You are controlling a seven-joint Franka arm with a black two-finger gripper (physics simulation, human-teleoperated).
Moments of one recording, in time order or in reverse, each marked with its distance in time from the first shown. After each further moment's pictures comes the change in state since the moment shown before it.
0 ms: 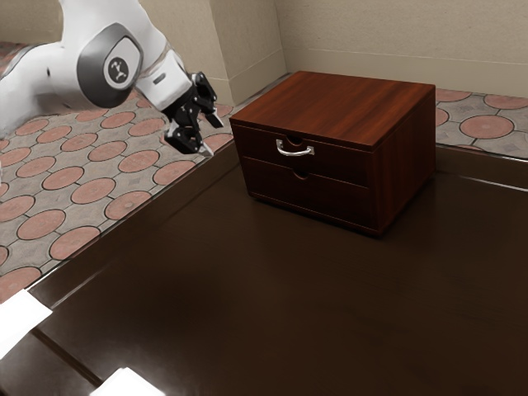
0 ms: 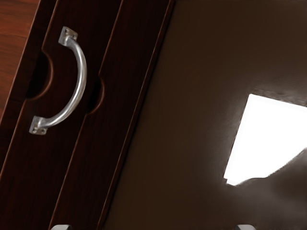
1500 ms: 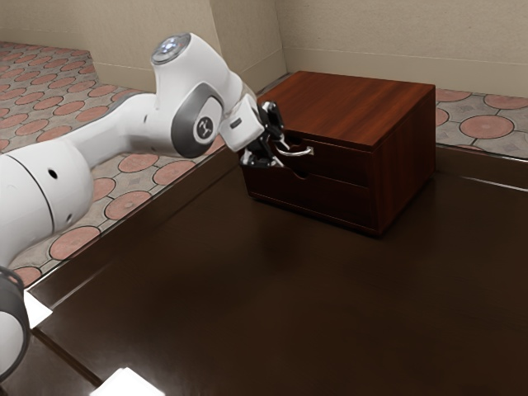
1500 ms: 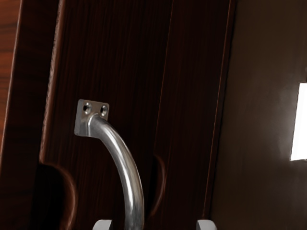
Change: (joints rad) arm 0.005 0.227 -0.133 0.073 0.126 0.279 0.041
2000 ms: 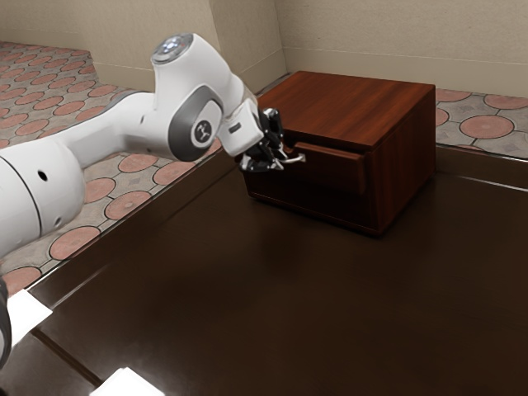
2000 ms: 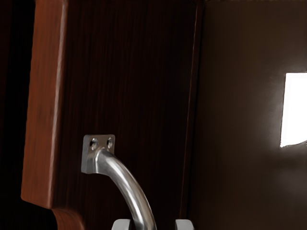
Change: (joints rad) arm 0.004 -0.072 -0.015 -0.092 0.025 -0.009 0.009
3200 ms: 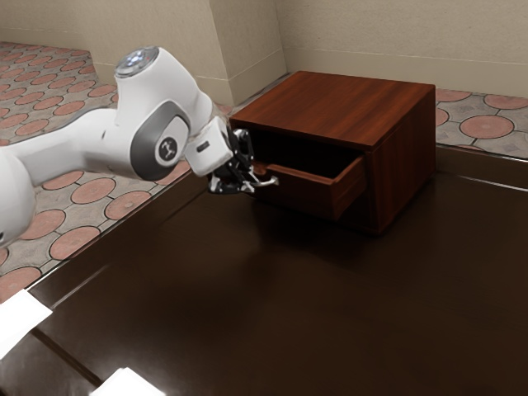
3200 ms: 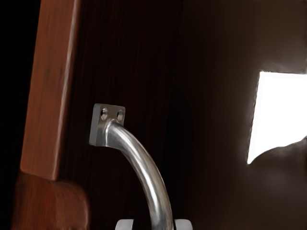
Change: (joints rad) arm 0.026 -0.239 0.033 -0.322 -0.062 0.029 -0.008
